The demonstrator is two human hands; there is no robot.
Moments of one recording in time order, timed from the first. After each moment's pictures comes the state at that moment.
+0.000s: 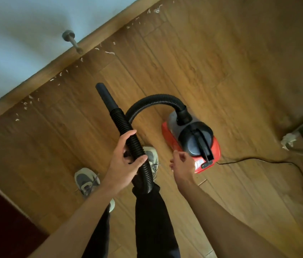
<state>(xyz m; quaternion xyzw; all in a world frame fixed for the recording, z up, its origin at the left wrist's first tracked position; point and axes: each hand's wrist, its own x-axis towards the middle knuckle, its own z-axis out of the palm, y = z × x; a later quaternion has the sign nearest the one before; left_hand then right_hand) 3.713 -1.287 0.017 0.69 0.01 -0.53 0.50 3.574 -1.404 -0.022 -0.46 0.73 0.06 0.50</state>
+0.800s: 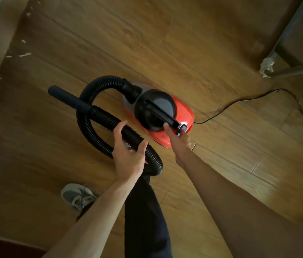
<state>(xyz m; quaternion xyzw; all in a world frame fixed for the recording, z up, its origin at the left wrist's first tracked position) 3.591 -1.378 -0.027 0.74 -0.01 -0.50 0.45 3.461 -1.459 -0.089 -0.24 0.79 -0.01 0.56</state>
